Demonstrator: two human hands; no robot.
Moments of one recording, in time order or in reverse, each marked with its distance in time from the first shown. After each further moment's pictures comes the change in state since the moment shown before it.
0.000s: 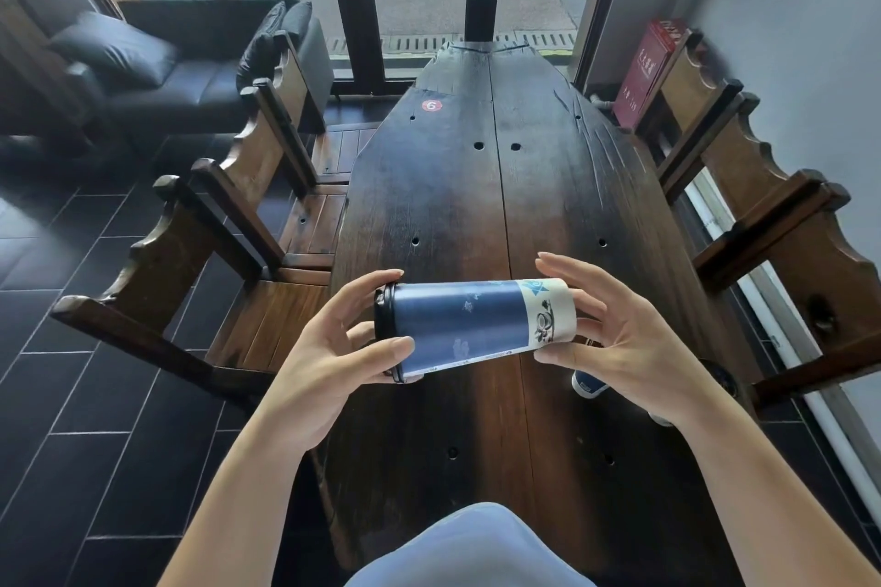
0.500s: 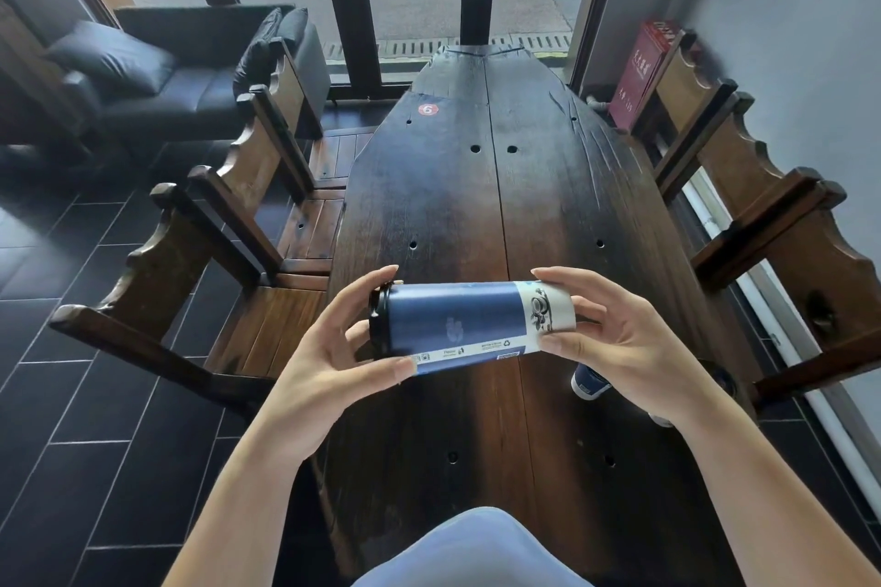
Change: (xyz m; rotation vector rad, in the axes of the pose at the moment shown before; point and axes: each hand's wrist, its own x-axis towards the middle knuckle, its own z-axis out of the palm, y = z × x) left_hand -0.001 0.001 0.000 0.045 -0.060 0.021; right_hand -0.001 0.002 -0.004 0.067 0.004 -0.030
